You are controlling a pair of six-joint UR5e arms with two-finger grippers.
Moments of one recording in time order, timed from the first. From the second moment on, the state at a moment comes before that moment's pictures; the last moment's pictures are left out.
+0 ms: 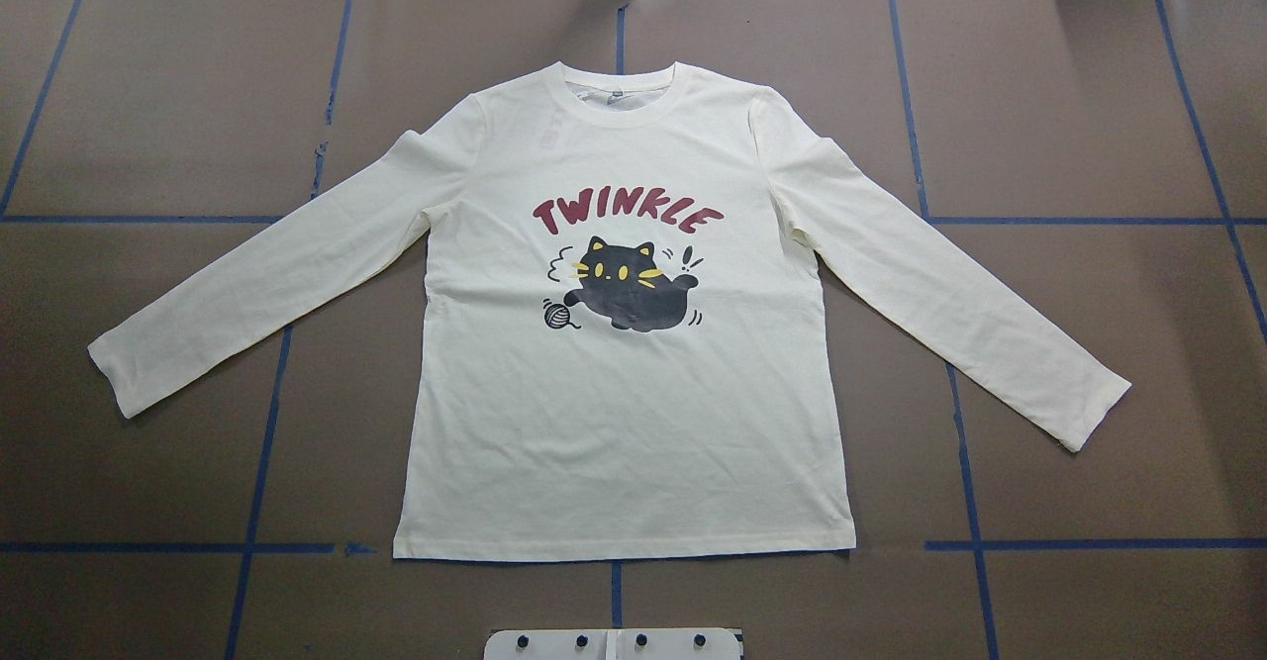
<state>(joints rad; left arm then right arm) -1.53 -1.61 -1.57 -1.63 -2.38 0.14 1.58 -1.64 1.63 -1.56 2.32 -0.08</state>
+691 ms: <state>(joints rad) -1.52 -1.61 -1.61 -1.65 -2.38 0.15 1.58 -1.63 1.71 -1.53 2.32 -0.08</state>
